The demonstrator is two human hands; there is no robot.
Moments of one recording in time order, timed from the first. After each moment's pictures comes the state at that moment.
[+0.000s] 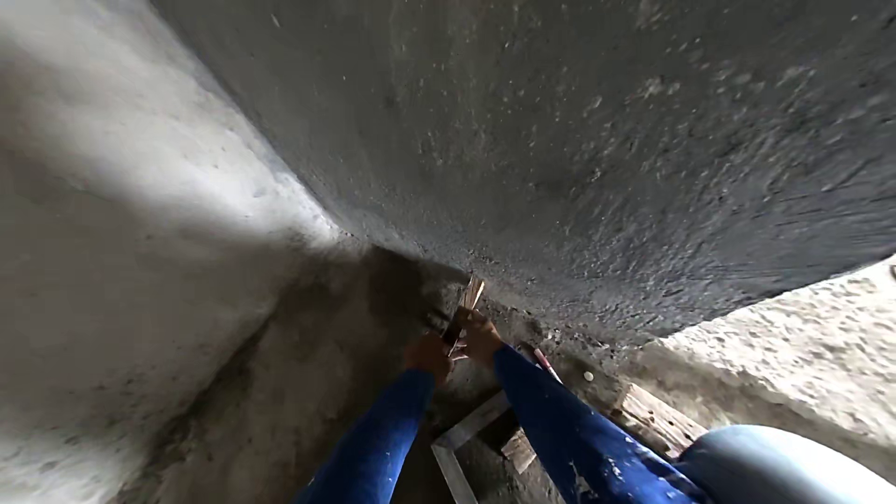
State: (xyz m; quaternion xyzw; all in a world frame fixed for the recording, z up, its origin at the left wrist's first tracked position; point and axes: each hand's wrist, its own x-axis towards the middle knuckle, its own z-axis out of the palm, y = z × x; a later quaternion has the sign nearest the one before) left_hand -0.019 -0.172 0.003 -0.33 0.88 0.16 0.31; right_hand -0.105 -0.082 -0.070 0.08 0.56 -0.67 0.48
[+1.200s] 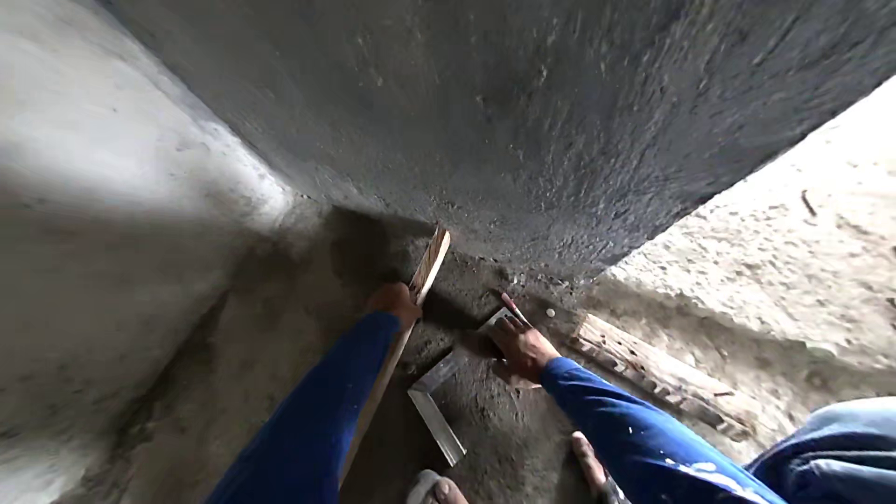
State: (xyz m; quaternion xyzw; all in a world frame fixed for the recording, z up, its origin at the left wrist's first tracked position) left_hand -0.019 -0.182 -0.014 -0.32 0.90 0.12 0.27; right_hand -0.062 0.103 -0.079 -0.43 0.86 -0.10 0.26
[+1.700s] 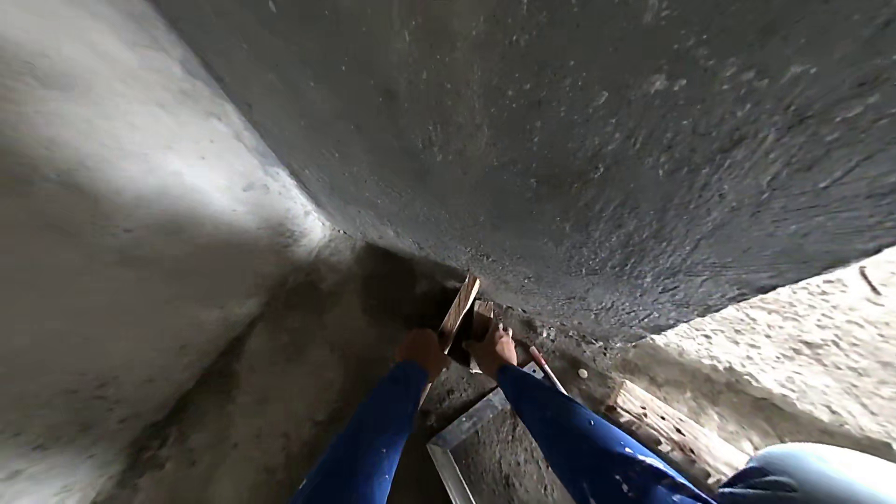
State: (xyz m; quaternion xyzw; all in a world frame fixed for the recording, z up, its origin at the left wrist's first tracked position) left_hand -0.019 -0.186 -0.005 -0.32 0.89 0.16 0.30; right_hand -0.103 -0.051 -0.094 -0.03 0.90 -0.28 0.32
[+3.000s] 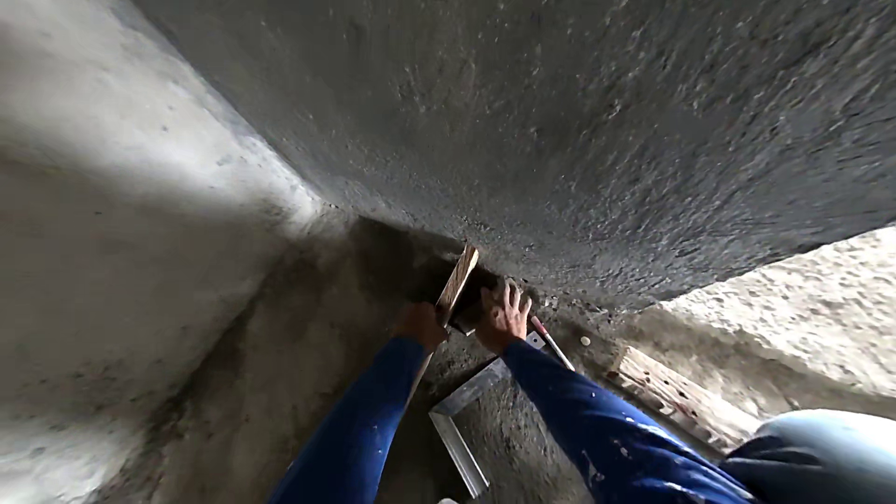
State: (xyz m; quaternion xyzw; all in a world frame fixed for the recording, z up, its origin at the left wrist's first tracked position) left_hand -0.017 -0.182 -0.006 -0.33 0.88 0.15 0.30; right_hand -0.096 -0.031 -0.115 -0.21 0.96 -0.15 0.13
